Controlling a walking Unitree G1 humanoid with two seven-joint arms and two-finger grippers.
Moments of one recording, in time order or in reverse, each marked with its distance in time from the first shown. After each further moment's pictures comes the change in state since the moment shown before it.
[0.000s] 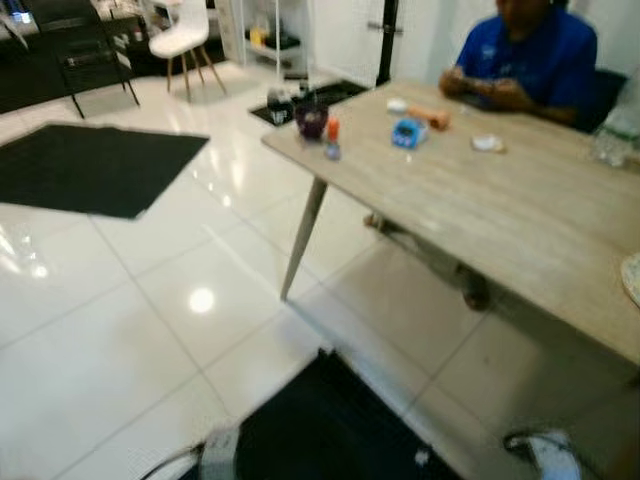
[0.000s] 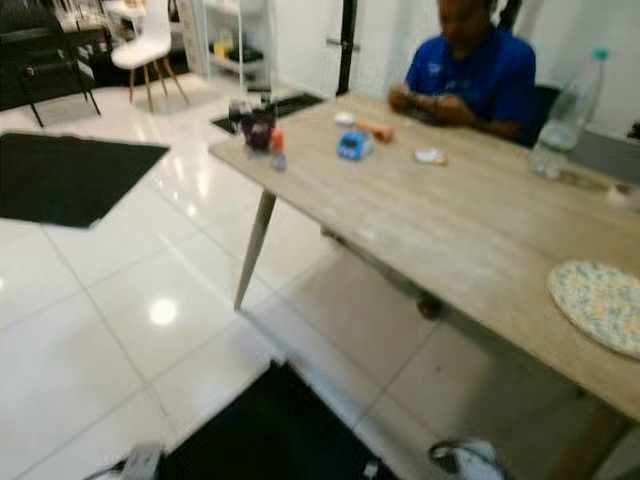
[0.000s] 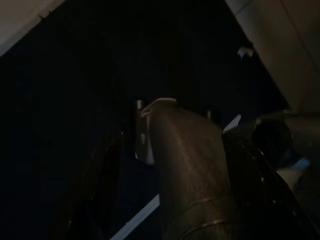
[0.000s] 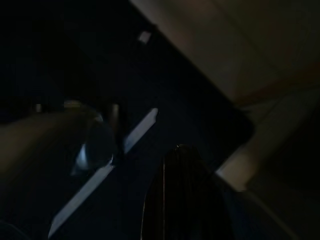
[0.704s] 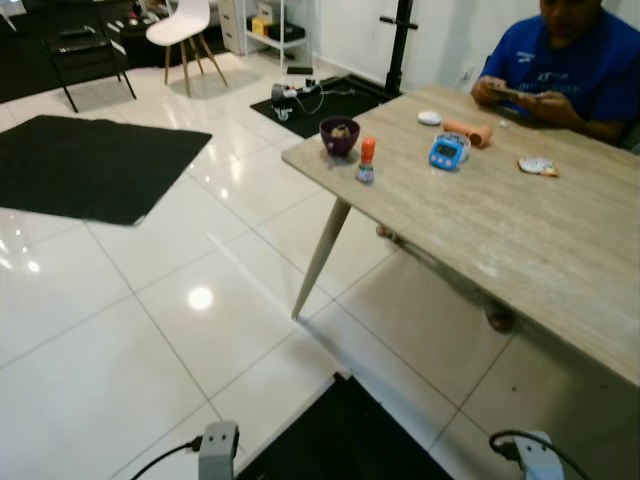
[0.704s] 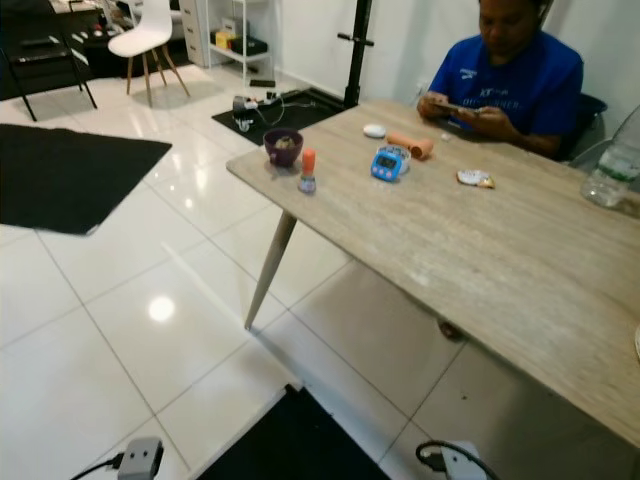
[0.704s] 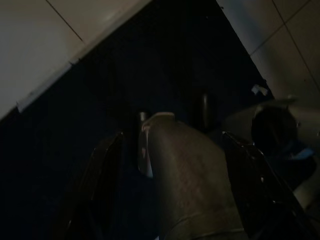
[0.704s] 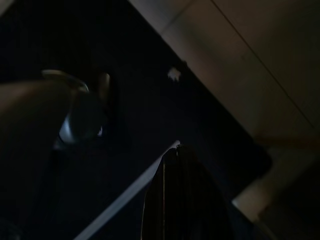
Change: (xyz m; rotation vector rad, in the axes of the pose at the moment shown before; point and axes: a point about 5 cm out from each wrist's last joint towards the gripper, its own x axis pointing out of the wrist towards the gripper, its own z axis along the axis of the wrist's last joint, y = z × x) left arm 0.002 -0.003 0.003 0.007 -0.003 -0.002; right arm 0.000 -0.001 0.000 -0.022 0.010 -0.003
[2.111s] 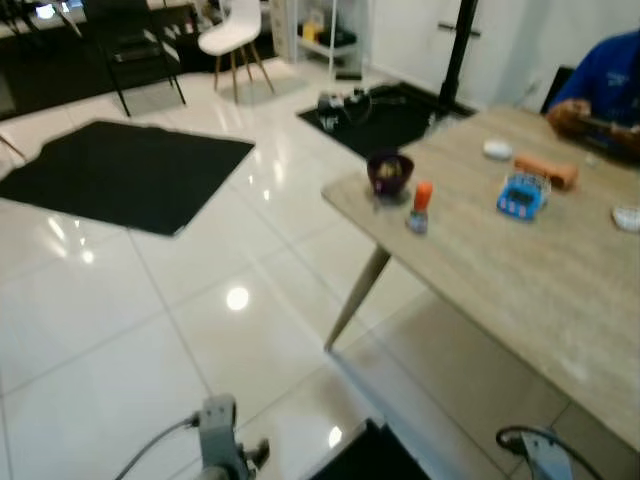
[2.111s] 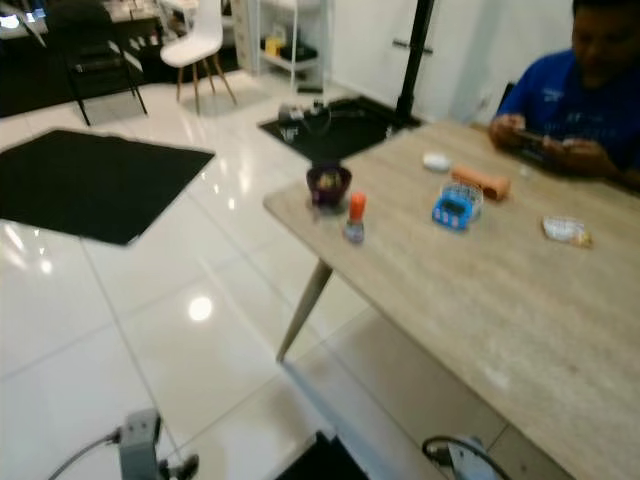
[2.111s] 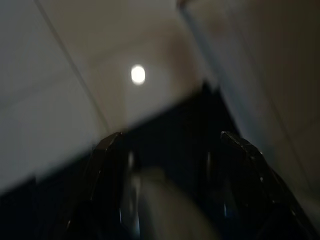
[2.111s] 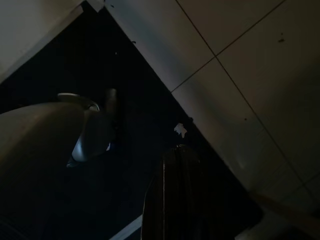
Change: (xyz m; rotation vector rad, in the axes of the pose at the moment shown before) left arm 0.001 0.012 0.070 -0.099 -0.260 0.090; right arm 0.000 0.001 -0.001 -0.003 0.002 0.008
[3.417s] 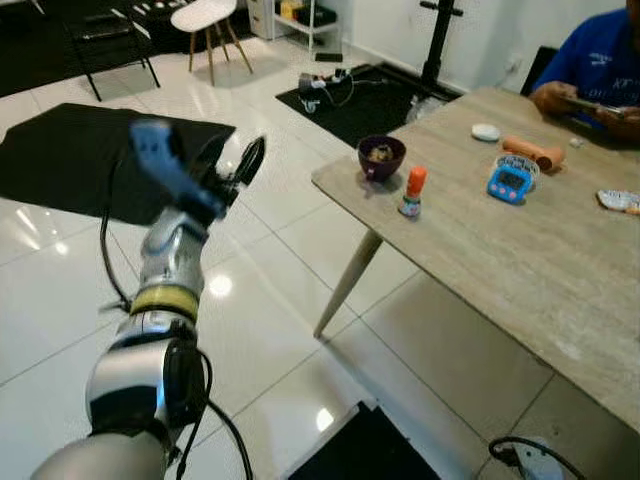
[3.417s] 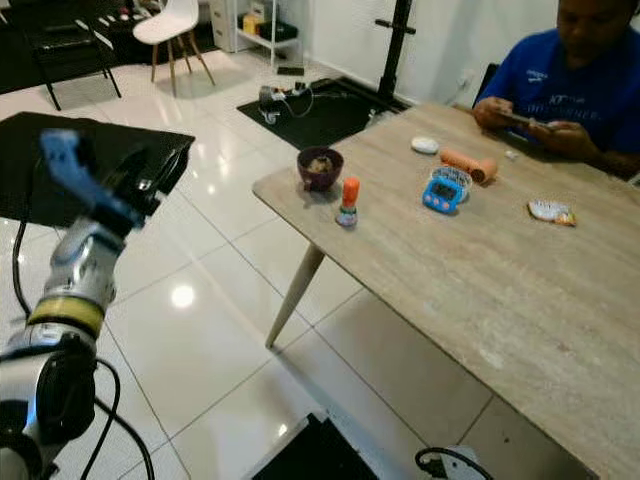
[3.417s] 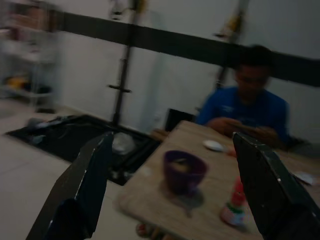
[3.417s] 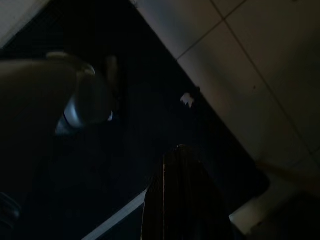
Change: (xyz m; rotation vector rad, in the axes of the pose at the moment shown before) left arm -0.080 -0.118 0.325 0.313 -1.057 -0.764; right arm -0.001 0.000 -0.011 -0.024 0.027 0.001
